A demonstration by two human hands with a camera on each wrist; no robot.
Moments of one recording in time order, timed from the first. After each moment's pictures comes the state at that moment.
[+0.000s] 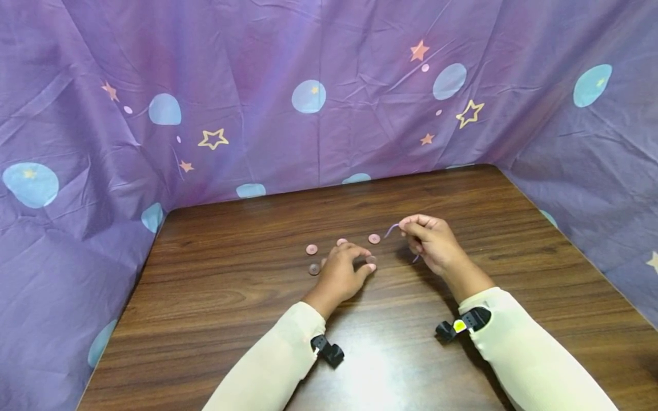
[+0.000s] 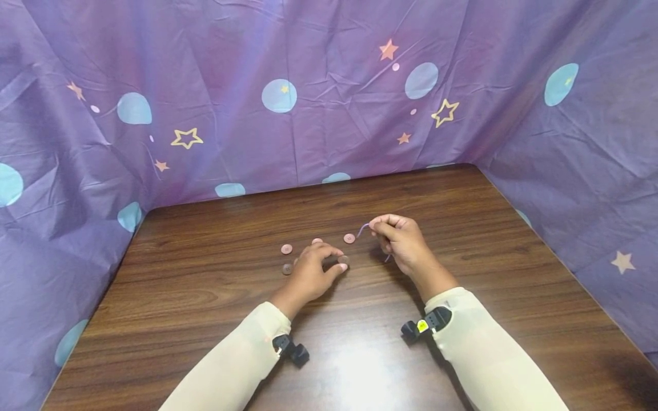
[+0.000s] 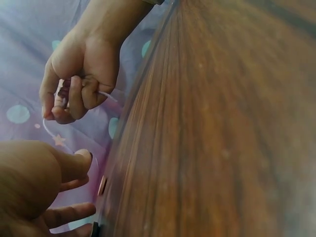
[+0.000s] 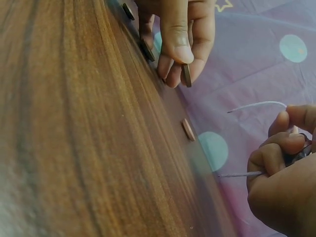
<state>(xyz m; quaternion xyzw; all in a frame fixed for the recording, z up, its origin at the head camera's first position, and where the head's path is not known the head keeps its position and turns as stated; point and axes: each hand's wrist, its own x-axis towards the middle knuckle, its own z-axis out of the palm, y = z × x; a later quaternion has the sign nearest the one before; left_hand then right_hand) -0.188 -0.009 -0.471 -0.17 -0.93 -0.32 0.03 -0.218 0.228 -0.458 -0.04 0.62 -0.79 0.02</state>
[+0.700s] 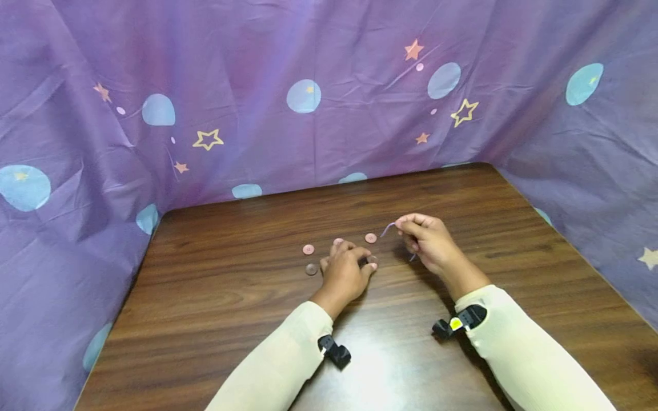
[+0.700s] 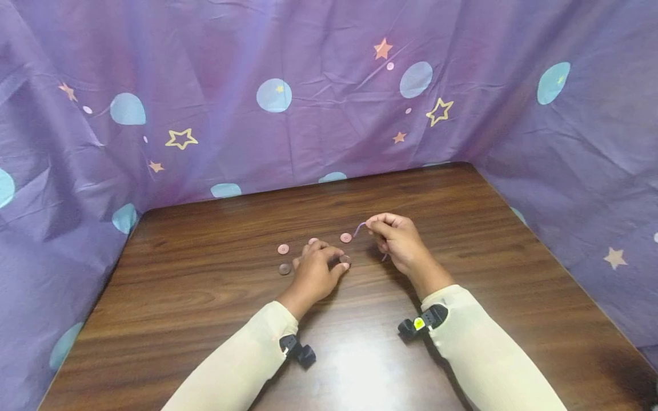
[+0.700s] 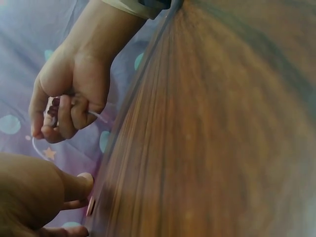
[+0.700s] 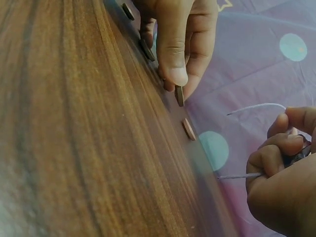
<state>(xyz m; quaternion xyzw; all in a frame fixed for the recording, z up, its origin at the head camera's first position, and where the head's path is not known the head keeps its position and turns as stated) -0.183 0.014 -0.472 -0.13 -0.95 -0.28 0.05 -0.218 0.231 -0.458 -0.03 0.62 -0.78 0.03</state>
